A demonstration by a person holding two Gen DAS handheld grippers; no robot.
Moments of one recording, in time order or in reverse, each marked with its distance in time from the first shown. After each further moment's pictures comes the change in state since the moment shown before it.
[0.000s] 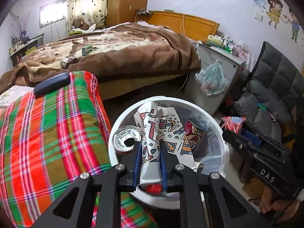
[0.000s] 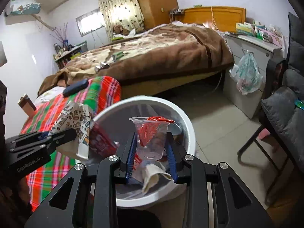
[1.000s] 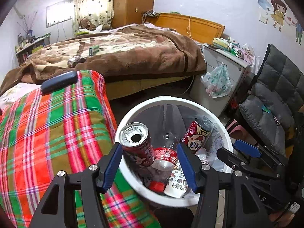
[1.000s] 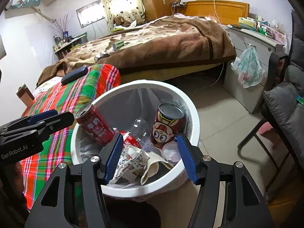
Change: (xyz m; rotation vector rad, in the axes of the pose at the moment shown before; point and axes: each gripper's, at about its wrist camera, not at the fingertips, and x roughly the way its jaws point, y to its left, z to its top) left arm -0.015 0.007 -0.011 -0.030 -0.030 0.046; right arm -0.007 0.006 -0.014 -0.020 0.032 0.001
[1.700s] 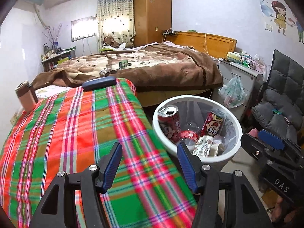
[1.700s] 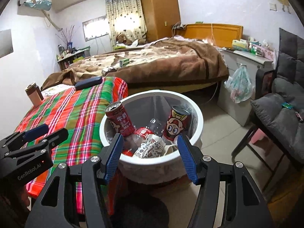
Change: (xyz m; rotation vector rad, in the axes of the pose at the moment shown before) left arm -0.082 0.022 -0.086 -0.030 -0.157 0.170; right arm -0.048 0.055 -0.045 -0.034 -0.173 -0.067
